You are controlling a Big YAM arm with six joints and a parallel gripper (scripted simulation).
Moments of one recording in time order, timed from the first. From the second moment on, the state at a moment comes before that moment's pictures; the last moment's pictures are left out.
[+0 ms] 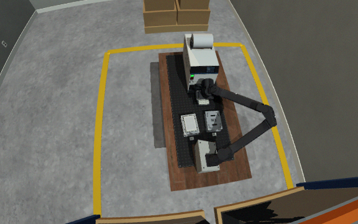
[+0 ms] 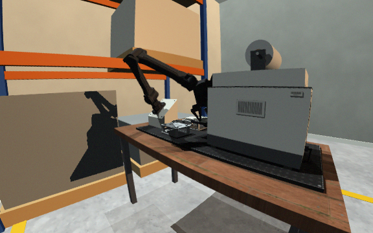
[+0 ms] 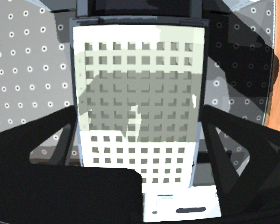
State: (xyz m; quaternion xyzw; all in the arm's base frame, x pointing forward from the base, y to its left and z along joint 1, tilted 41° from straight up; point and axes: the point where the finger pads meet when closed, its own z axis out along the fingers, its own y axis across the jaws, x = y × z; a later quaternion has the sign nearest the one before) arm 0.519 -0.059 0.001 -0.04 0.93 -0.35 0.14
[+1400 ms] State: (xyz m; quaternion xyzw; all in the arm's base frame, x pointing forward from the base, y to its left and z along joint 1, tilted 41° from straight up) arm 0.518 -0.059 0.000 -0.04 0.93 -0.35 0.14
